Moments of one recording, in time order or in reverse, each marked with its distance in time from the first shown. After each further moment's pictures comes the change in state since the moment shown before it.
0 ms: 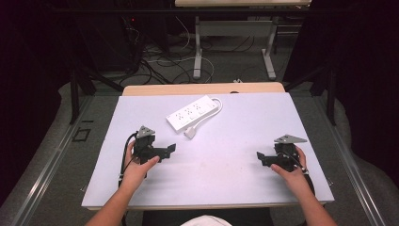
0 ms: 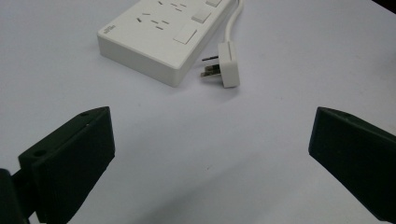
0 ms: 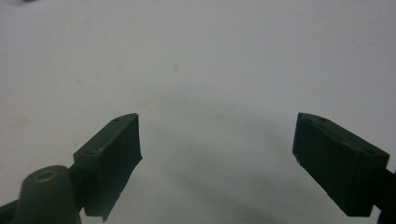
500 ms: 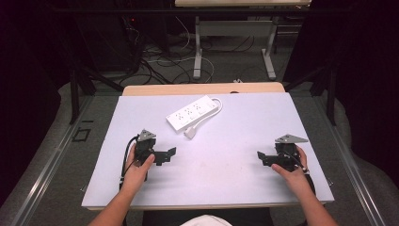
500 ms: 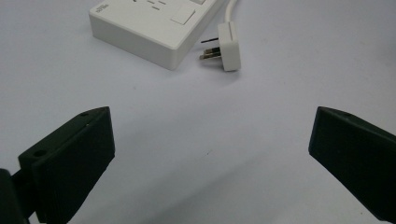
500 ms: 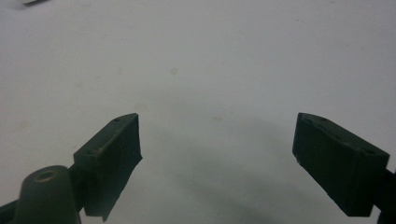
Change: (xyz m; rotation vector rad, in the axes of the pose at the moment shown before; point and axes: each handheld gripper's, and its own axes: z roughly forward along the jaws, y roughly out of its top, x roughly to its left) left arm 0.004 -0.009 0.005 0.021 0.000 0.008; right arm -0.001 0.001 -0.002 -0.009 0.001 -0.009
